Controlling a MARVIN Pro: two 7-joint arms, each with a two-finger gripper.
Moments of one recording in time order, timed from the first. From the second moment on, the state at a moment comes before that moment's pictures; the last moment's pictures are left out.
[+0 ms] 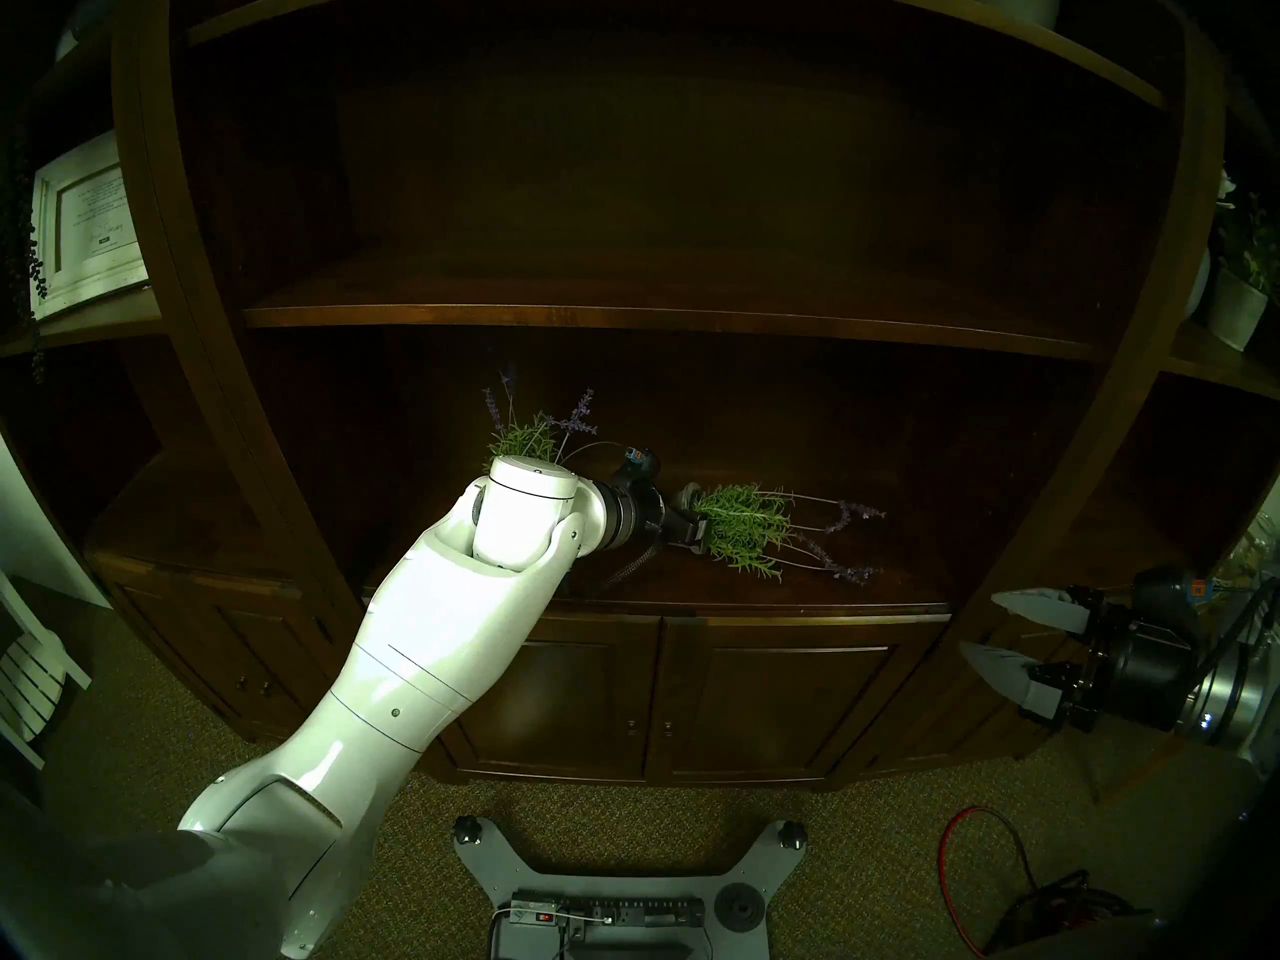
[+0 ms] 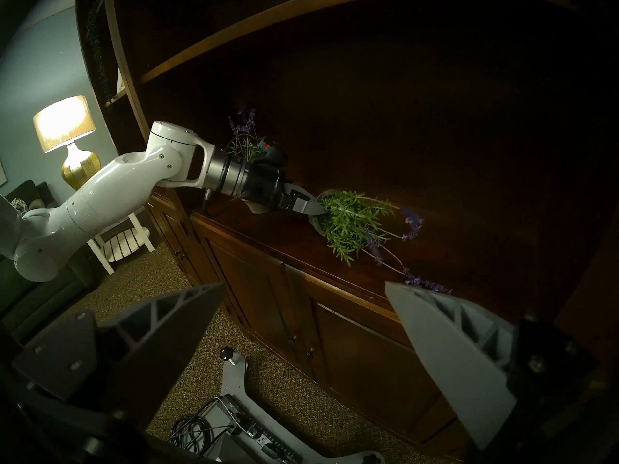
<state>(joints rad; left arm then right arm) 1.20 -1.34 -1.09 -1.61 -0.42 0.87 -0.14 1.64 -0.87 -2.88 -2.35 1.69 -0.94 0.62</state>
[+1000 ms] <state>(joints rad) 1.29 -1.28 -1.11 -1.78 -0.43 0.93 -0.07 1.64 -0.87 -2.88 -2.35 1.68 -0.94 0.62</state>
